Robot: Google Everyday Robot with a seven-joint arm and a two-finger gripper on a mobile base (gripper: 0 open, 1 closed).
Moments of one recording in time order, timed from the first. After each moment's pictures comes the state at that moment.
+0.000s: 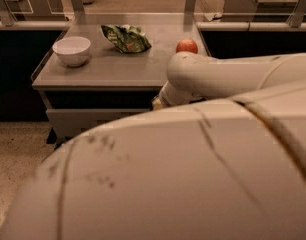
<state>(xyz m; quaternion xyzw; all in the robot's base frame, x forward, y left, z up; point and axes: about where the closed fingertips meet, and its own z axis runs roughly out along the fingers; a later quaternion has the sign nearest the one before) 0.670 -0.068 0.745 -0.35 0.89 -0.02 0.30</state>
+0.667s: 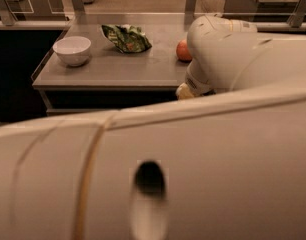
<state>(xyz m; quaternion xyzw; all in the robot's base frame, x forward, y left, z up) 0.656 -0.152 0.810 -0.33 0.91 -0.11 0.24</state>
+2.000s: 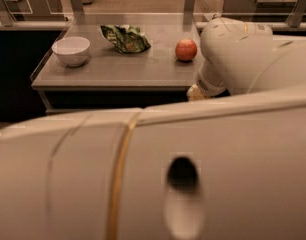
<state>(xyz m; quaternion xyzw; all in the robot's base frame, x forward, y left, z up) 0.649 -0.181 0.809 -0.31 0.92 -0.11 0.24</state>
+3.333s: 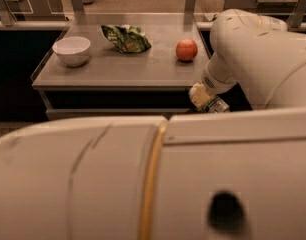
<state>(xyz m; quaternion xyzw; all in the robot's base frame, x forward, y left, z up) 0.636 -0.190 0.822 -0.31 0.92 -0.10 0.23</state>
